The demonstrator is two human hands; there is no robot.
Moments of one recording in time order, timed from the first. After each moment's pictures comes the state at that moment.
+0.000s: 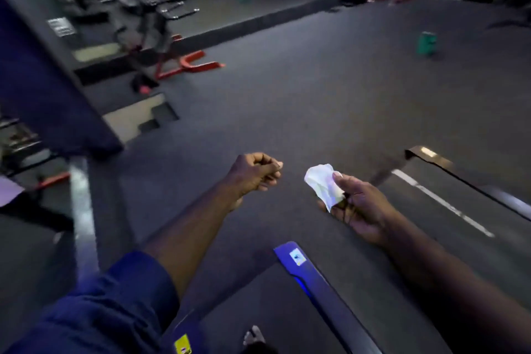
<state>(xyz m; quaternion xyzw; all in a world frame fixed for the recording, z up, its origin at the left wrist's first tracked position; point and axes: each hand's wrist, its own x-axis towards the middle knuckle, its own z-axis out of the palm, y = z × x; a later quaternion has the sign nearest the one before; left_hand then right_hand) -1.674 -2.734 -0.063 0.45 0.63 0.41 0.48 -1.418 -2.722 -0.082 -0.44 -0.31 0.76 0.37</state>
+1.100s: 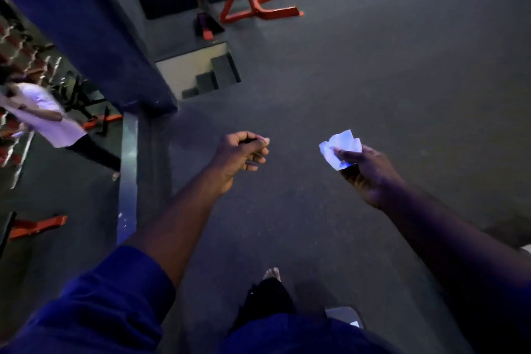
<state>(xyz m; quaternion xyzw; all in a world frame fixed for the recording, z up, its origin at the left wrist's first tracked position) -2.102 -2.370 -0.118 0.29 0.70 0.50 0.42 -1.853 -2.240 -0.149 -0.45 -0.35 0.77 0.29</state>
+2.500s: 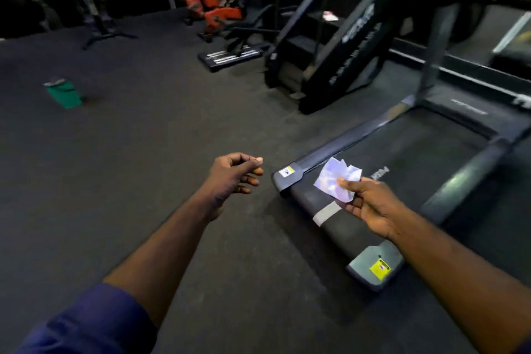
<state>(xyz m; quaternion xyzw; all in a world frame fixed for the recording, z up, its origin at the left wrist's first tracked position) -1.418 -1.360 -0.295 0.70 0.16 0.01 0.69 -1.355 -1.653 -0.326 -0.61 0.16 0.22 0.75</state>
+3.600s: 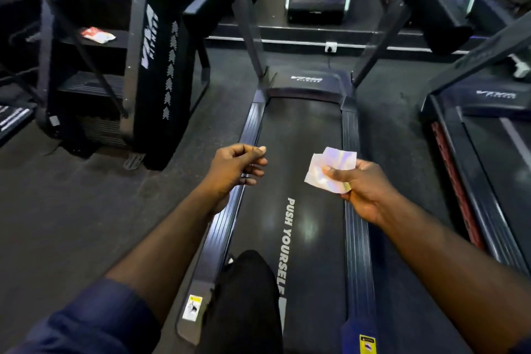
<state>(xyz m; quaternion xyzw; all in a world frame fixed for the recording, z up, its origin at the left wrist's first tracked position) -0.661 -1.662 -0.316 0.69 -0.11 -0.28 0.65 -0.809 -1.889 -0.327 -0.51 0.36 -0.09 0.77</state>
